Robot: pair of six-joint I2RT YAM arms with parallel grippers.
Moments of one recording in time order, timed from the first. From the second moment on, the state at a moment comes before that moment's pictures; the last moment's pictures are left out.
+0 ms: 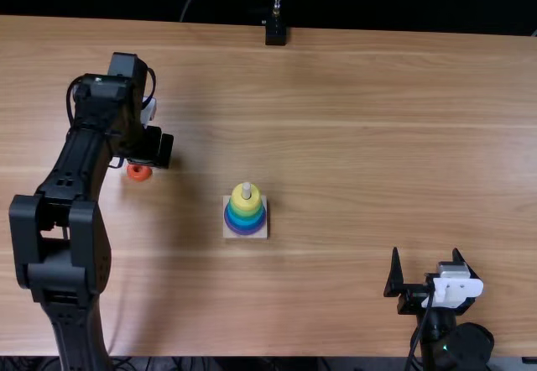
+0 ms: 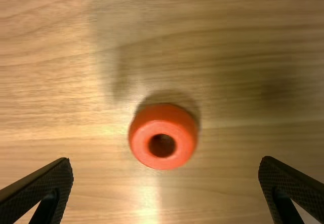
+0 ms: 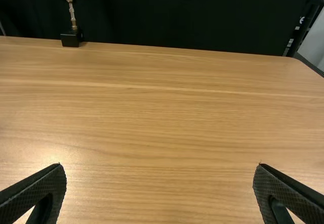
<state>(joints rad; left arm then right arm) -0.07 2.20 1.83 -1.14 -0.07 0.00 -0.07 0.01 0.08 -0.26 -0.03 -0.13</state>
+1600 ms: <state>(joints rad) -0.06 2.22 1.72 -1.03 -0.02 0.00 -0.07 0.01 0.08 -0.26 -0.03 -0.13</state>
